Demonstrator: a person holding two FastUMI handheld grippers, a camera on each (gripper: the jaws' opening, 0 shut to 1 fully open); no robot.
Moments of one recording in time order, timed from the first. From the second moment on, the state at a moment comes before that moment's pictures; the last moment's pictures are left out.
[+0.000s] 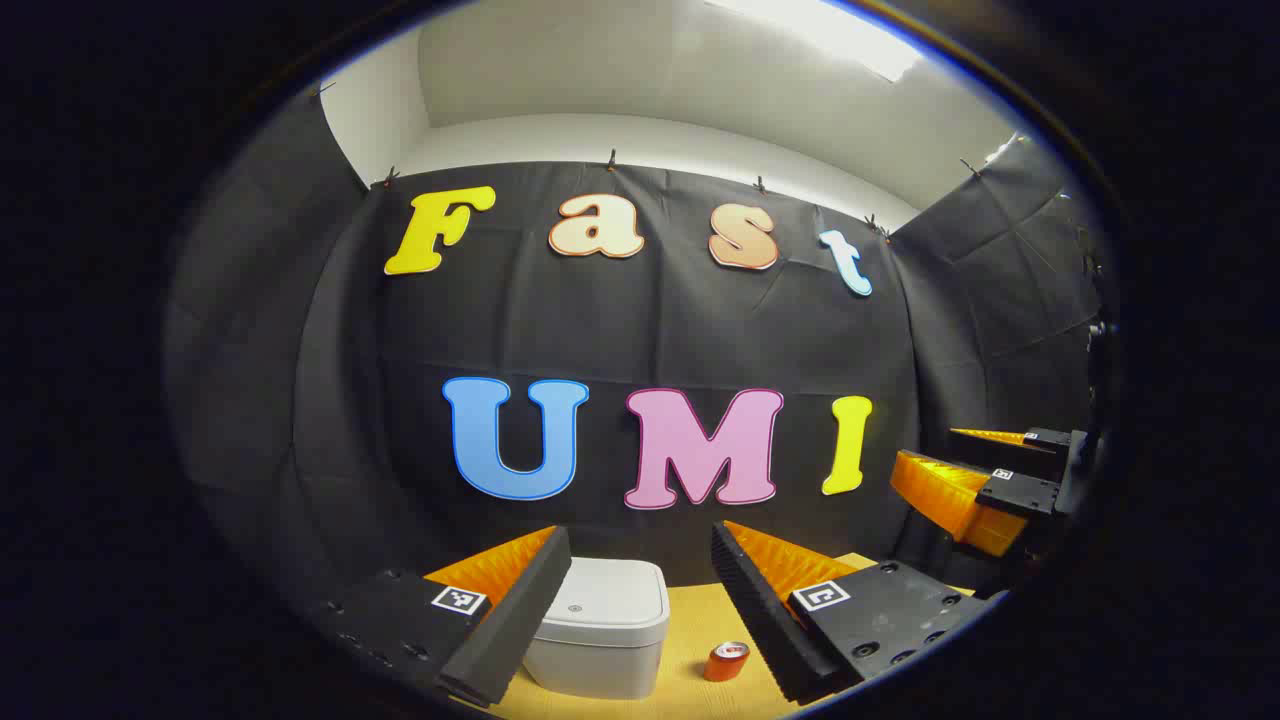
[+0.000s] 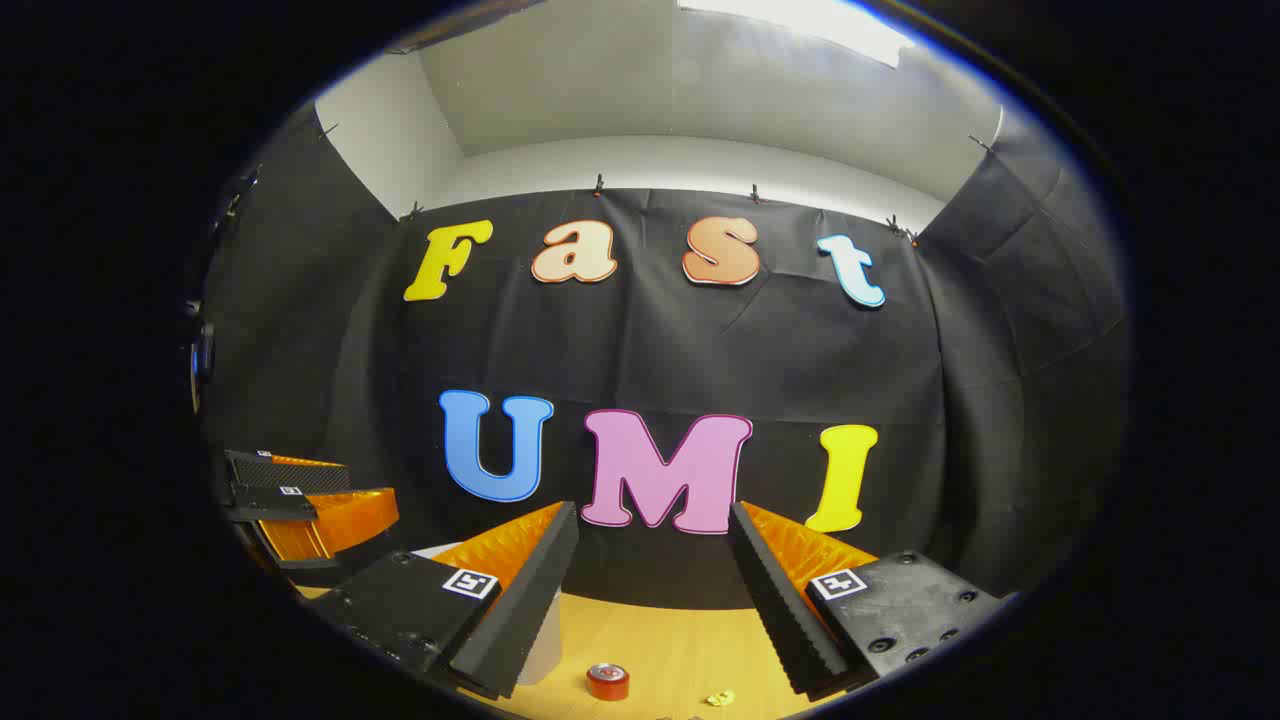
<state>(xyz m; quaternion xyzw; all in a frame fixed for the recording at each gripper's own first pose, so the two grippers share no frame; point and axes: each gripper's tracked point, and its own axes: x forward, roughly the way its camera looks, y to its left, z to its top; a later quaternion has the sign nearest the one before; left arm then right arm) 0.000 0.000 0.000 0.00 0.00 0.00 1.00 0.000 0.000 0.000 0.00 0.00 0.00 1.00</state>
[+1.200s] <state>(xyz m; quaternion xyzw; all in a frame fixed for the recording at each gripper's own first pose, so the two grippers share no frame) 0.026 0.008 -0.010 -0.01 0.01 -0.01 1.00 -0.012 -0.019 -0.005 -0.03 0.01 -0.03 1.00</state>
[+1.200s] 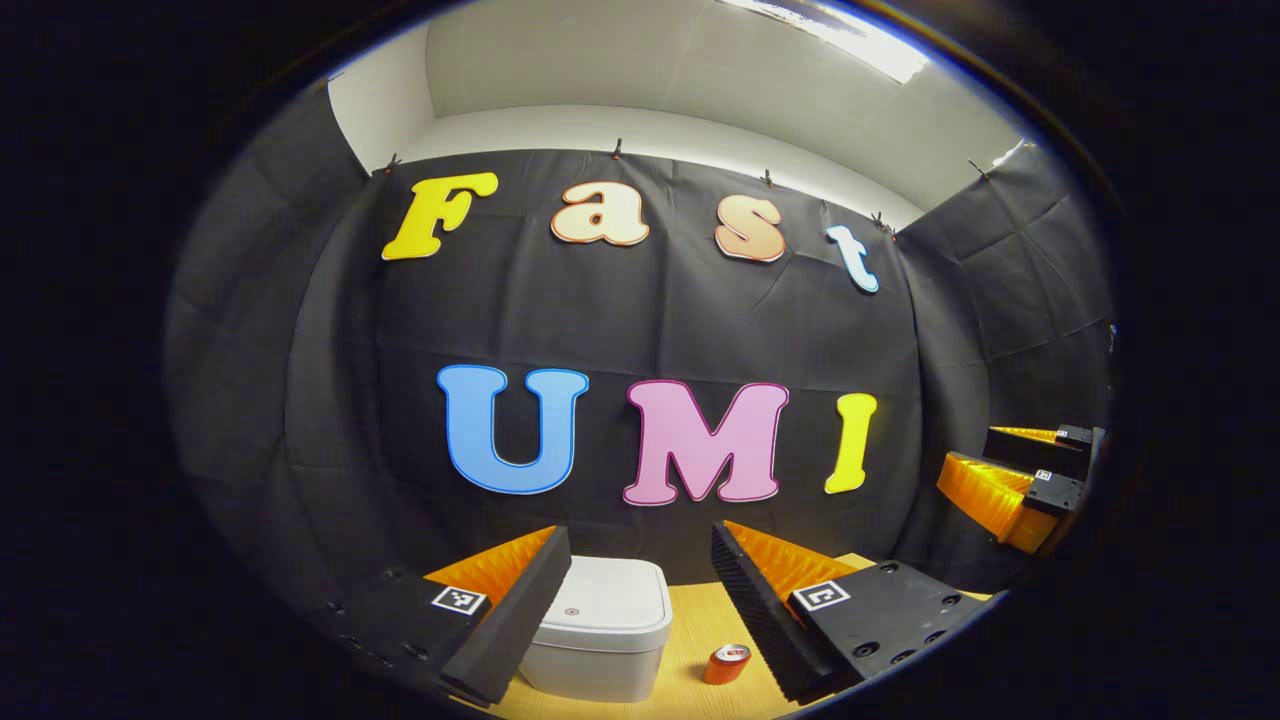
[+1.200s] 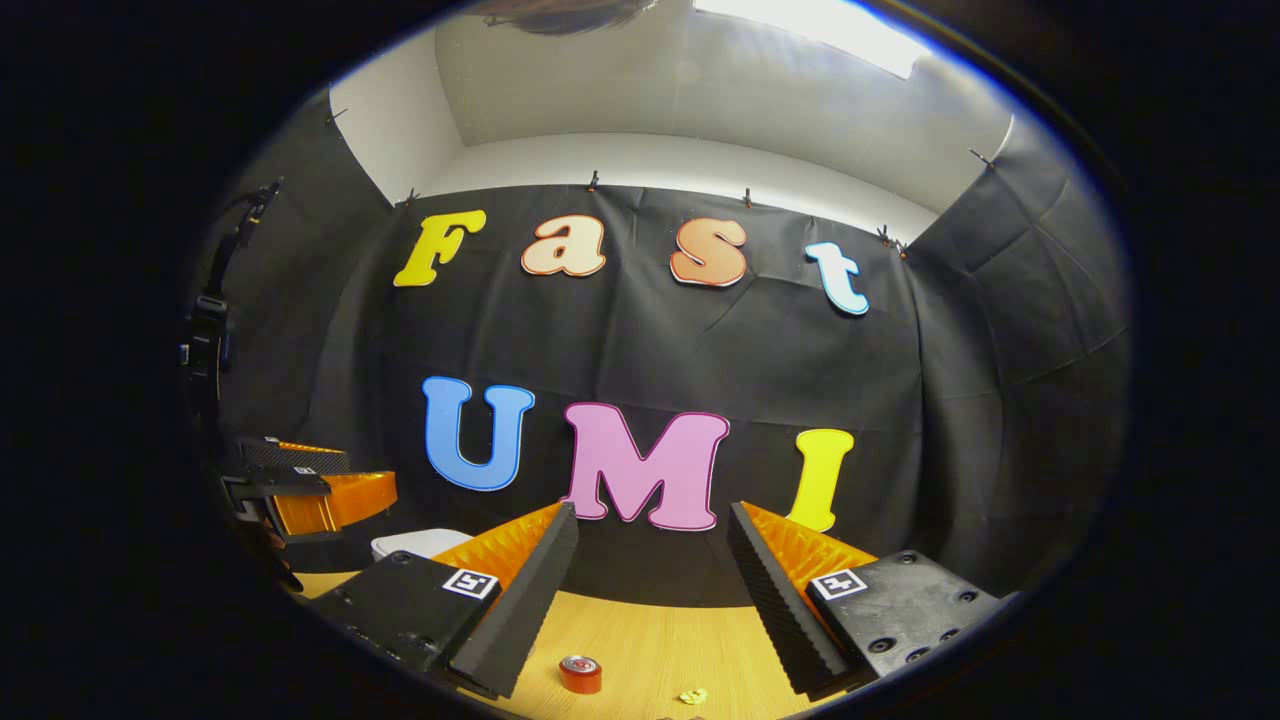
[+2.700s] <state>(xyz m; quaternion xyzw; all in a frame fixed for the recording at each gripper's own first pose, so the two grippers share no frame) 0.127 0.057 -0.209 0.03 0.23 -0.01 0.97 -0.002 -0.071 -0.138 0.02 0.16 -0.02 0.99</state>
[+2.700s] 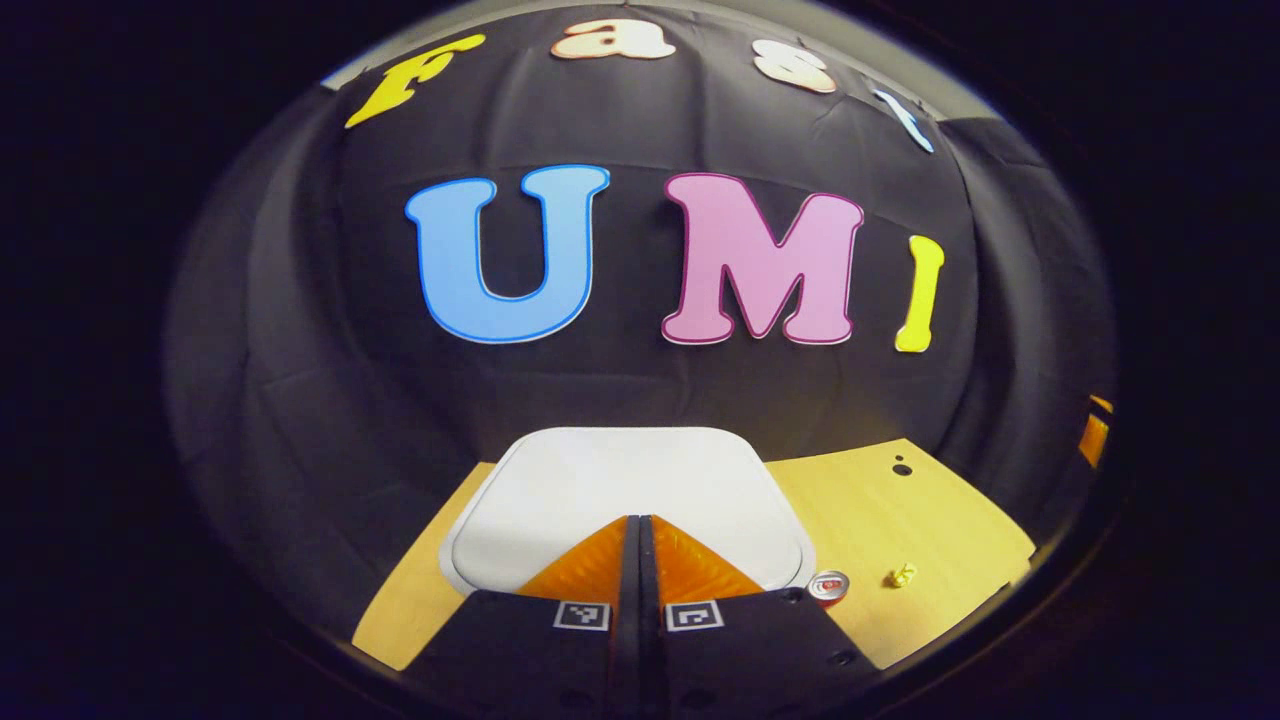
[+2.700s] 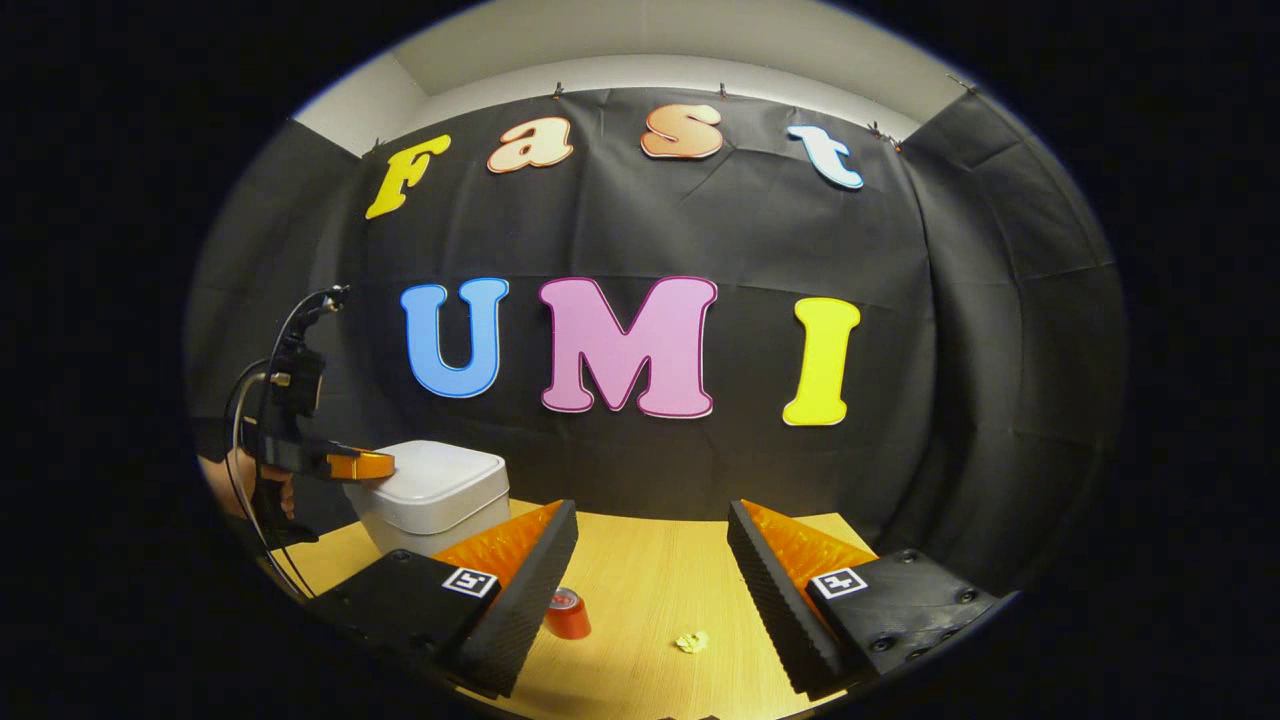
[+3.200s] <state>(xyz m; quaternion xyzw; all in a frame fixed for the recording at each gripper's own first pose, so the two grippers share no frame) 0.132 0.058 -0.198 0.04 0.20 -0.04 0.98 0.007 -0.077 -0.140 0.01 0.16 -0.03 0.99</state>
